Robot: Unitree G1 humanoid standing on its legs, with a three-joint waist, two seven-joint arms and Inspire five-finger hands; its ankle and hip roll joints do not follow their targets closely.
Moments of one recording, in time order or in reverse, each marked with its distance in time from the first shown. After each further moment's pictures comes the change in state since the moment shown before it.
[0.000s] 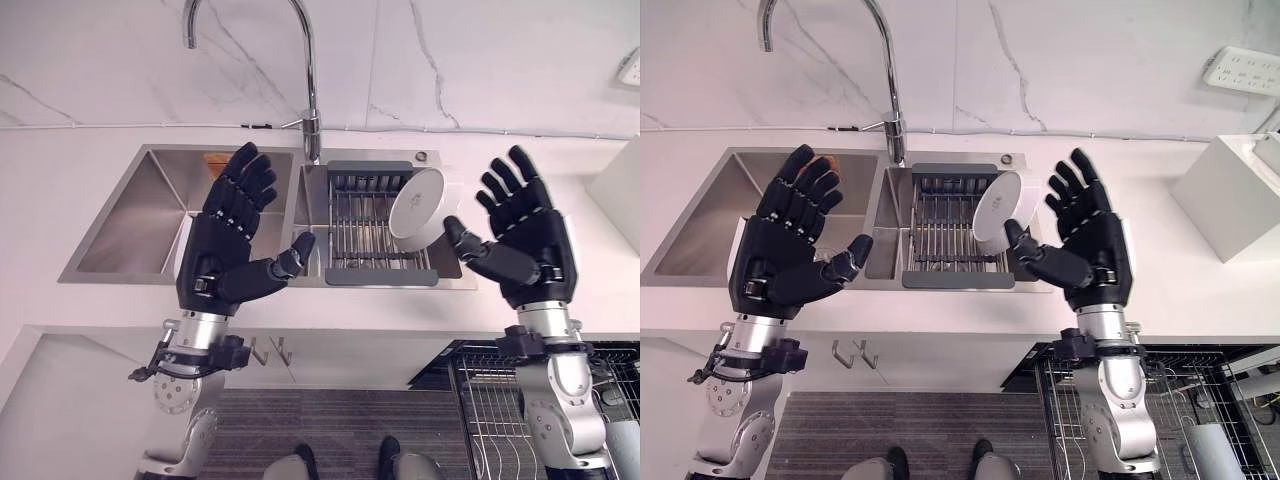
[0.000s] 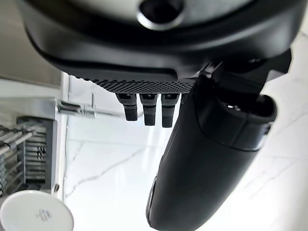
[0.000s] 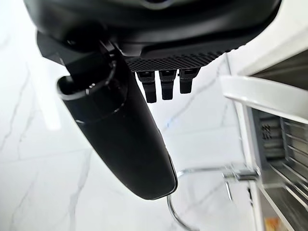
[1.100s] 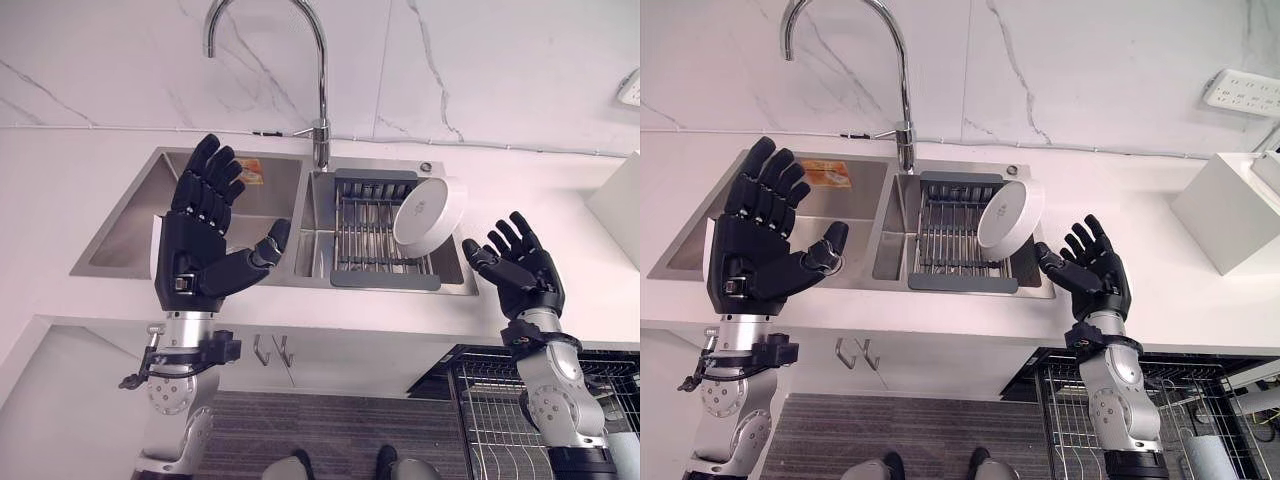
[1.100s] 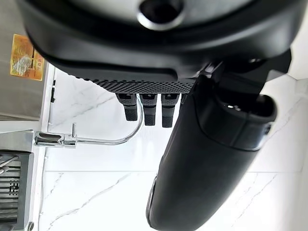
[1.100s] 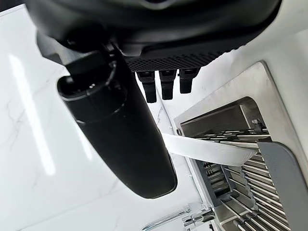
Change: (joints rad) left arm -0.014 0.006 0.014 0.015 0.039 -0.062 0.087; right arm -0.077 -0.016 -0.019 0.270 0.205 0.225 -0.077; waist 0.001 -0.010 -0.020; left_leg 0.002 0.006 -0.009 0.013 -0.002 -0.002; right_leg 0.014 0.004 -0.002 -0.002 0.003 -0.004
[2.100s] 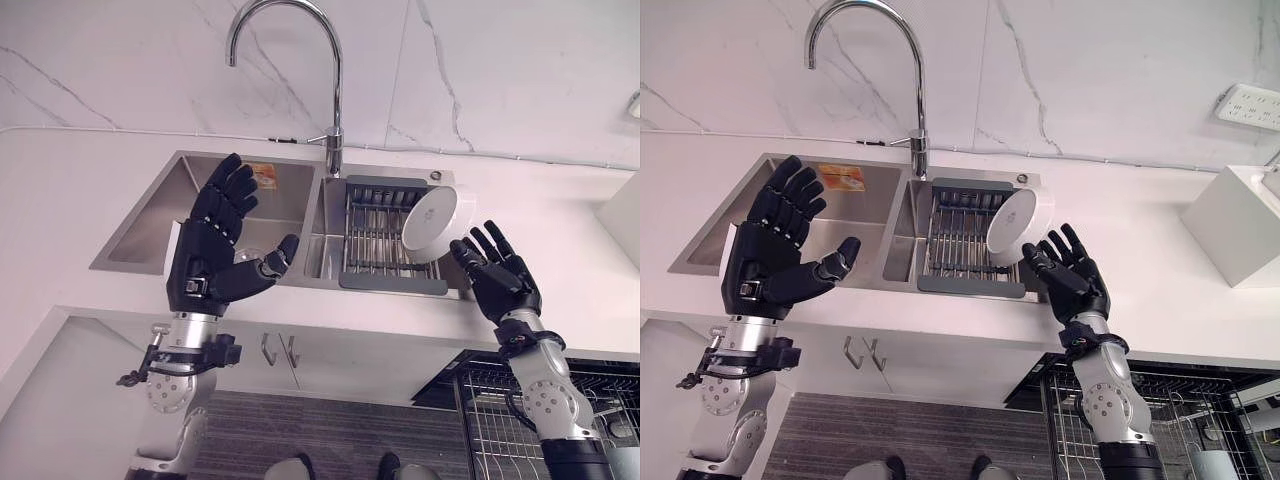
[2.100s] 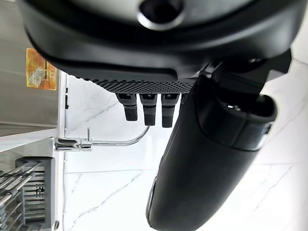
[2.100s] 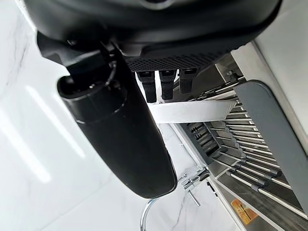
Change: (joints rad) left arm 0.001 0.040 -0.008 0.051 0.002 0.043 -0.049; right arm -0.037 0.004 0.026 0.084 0.227 0.052 0.084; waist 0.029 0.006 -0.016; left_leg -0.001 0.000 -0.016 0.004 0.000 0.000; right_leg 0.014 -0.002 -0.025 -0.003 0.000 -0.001
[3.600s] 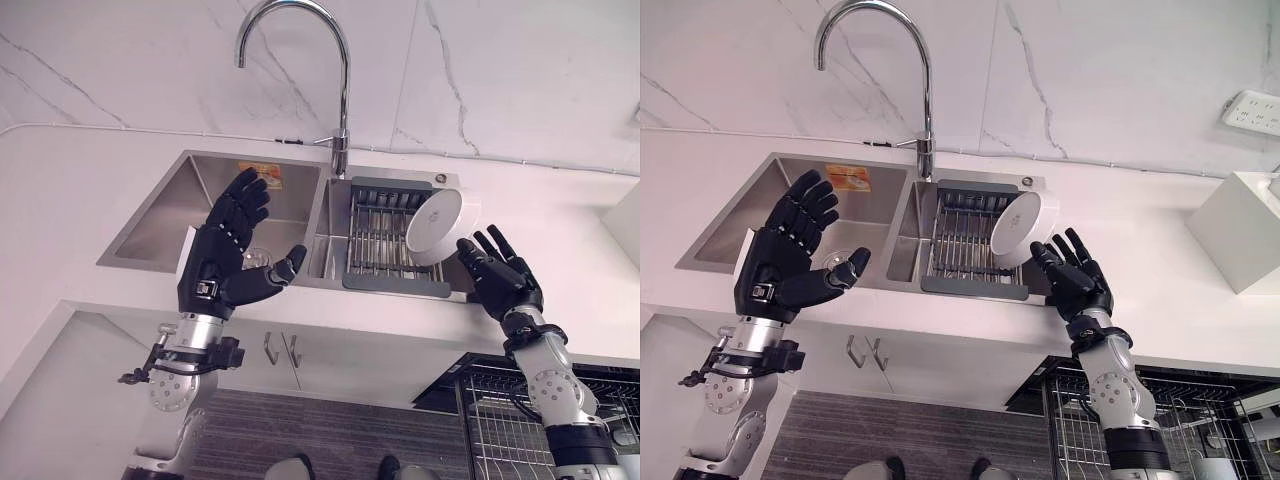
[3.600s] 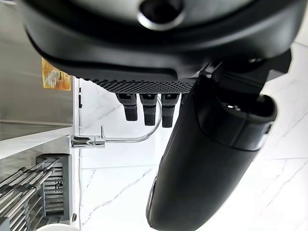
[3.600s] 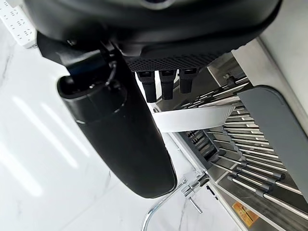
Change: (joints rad) left arm 0.000 0.034 -0.030 0.019 -0.001 0.026 -0.019; right arm -0.068 -0.063 -0.003 0.130 0.117 0.029 0.005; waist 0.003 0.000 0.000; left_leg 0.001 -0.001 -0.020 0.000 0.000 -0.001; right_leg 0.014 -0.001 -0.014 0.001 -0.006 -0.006
